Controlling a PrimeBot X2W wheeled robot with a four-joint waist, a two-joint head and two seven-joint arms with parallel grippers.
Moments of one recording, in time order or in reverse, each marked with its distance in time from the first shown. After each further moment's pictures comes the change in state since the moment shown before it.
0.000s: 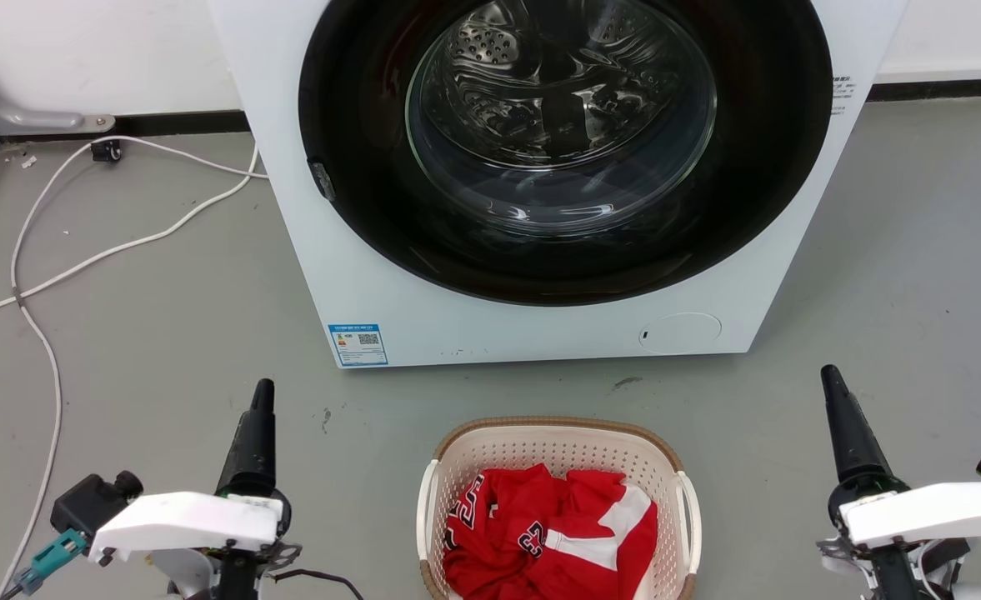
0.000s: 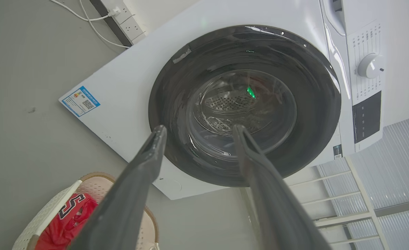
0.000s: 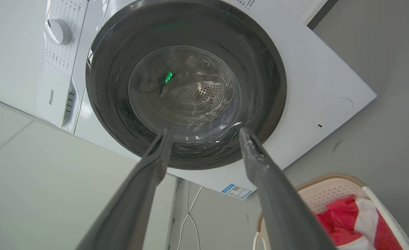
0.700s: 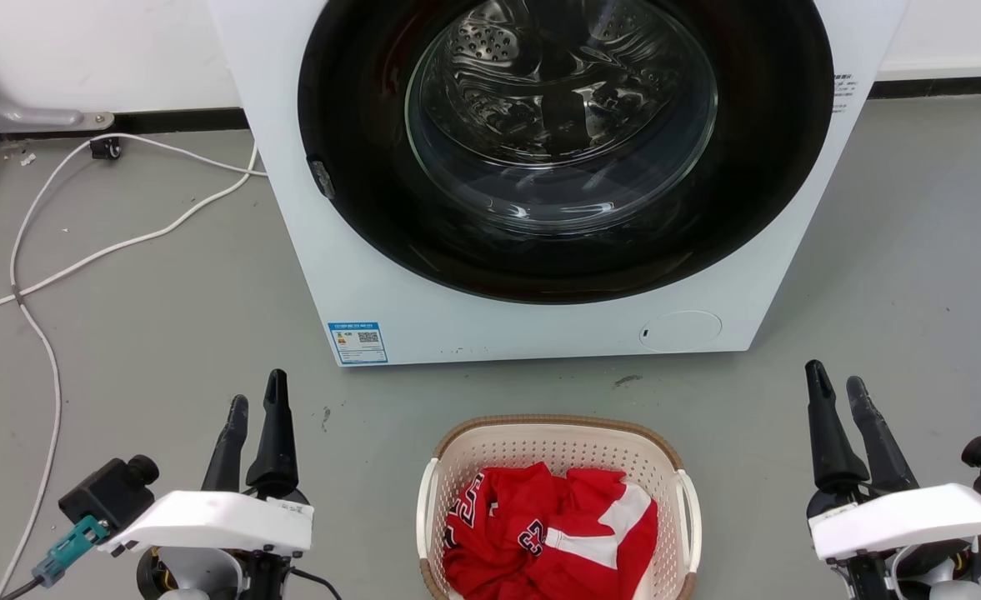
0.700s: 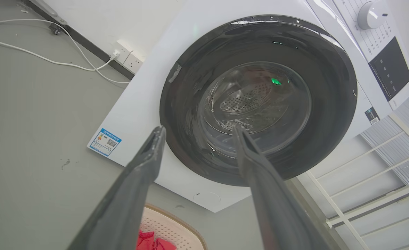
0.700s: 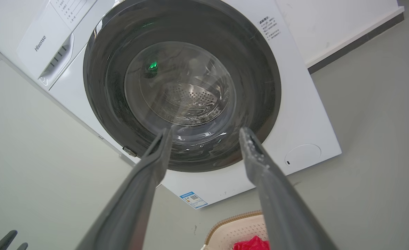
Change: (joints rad) left arm 0.017 0.001 -0.044 -0.065 0.322 0.026 -0.074; right arm 0.026 0.000 0.036 -0.073 -0.357 0.000 -0.073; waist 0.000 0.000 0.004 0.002
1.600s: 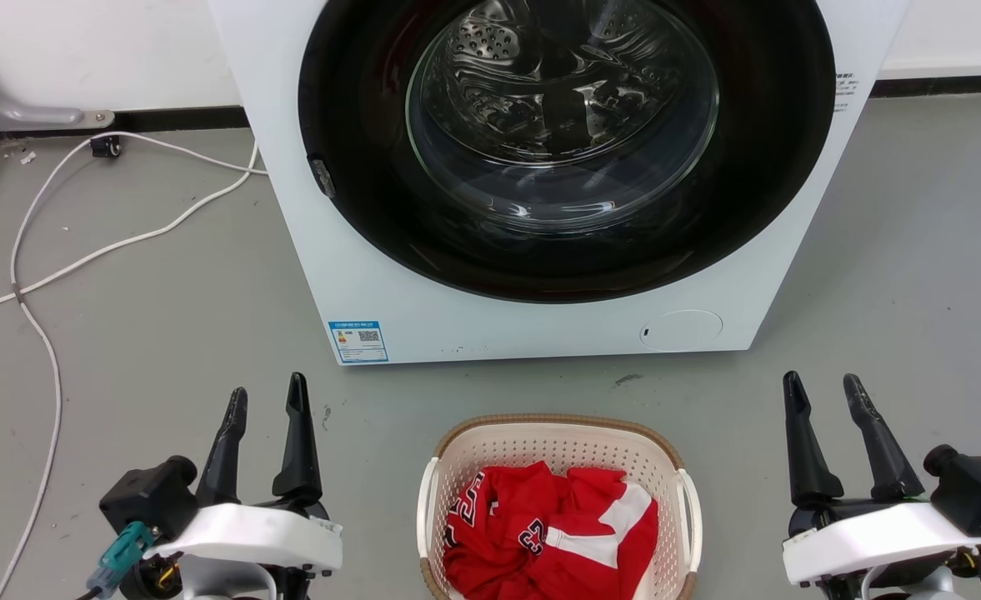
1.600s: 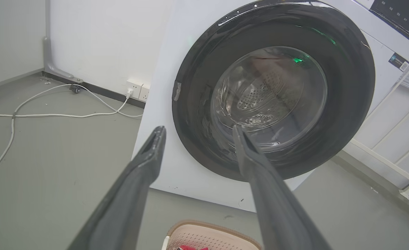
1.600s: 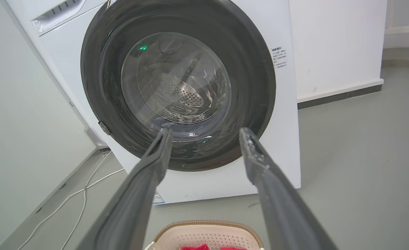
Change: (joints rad) left arm 0.028 0.001 -0.042 -0.033 0.345 0.026 -0.080; right arm 0.031 0.000 0.031 -0.029 -0.343 0.000 -0.080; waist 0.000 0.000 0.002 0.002
